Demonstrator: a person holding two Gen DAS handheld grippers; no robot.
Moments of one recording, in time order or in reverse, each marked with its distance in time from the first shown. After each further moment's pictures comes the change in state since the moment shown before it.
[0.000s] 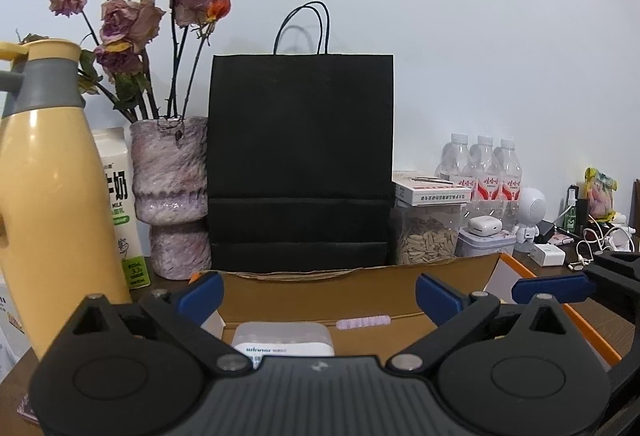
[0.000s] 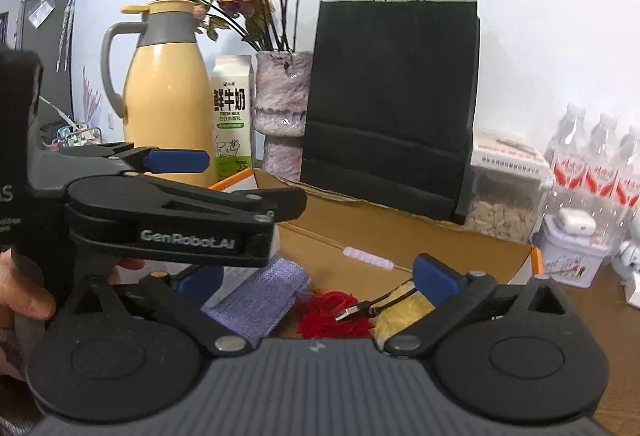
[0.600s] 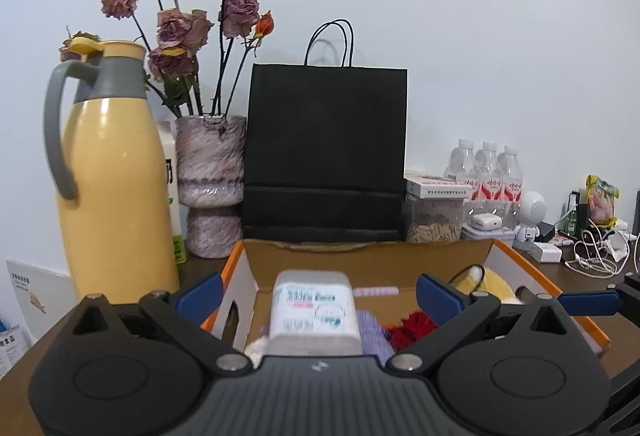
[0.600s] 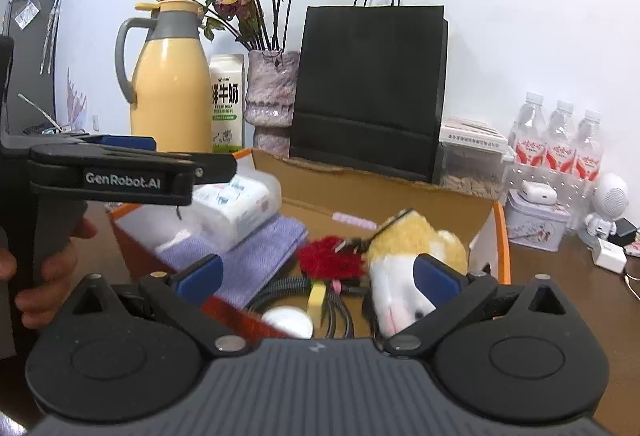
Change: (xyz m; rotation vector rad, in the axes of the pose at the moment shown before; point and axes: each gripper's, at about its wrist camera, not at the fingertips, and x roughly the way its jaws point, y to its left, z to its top) left arm -0.069 0.008 -0.026 -0.034 -0.011 0.053; right arm -0.055 0.020 -0.042 0.021 -0.004 -0.083
